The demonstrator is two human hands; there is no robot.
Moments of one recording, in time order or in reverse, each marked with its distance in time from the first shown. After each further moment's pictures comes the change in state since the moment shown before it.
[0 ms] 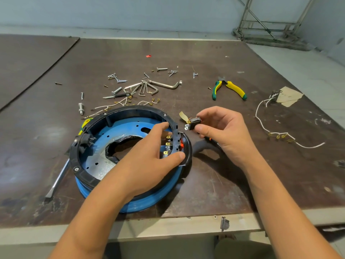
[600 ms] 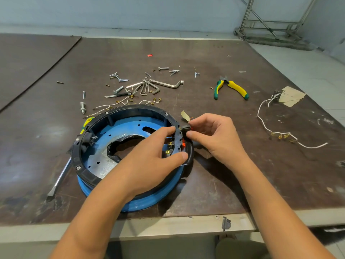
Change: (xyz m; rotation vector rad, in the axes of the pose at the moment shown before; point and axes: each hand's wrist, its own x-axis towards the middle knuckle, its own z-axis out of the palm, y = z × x) left_hand 0.000 -0.001 0.000 0.006 -0.007 0.034; right_hand -0.001 0.010 0.020 -0.243 0.056 0.052
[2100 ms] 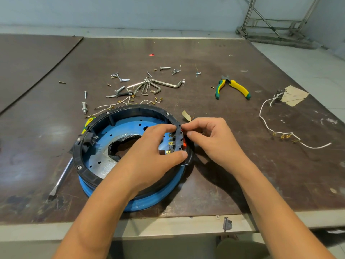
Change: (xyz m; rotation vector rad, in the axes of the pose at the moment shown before) left_hand 0.004 -0.002 0.002 -0.092 0.079 -0.051; right_hand -0.005 -0.019 0.006 -0.073 -0.103 0.051
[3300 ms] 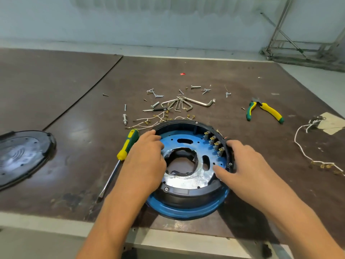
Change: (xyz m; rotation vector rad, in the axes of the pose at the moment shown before) left_hand 0.003 -0.034 -0.064 0.654 0.268 -0.019; right_hand -0.024 -0.049 0.022 -0.734 -0.050 0.192
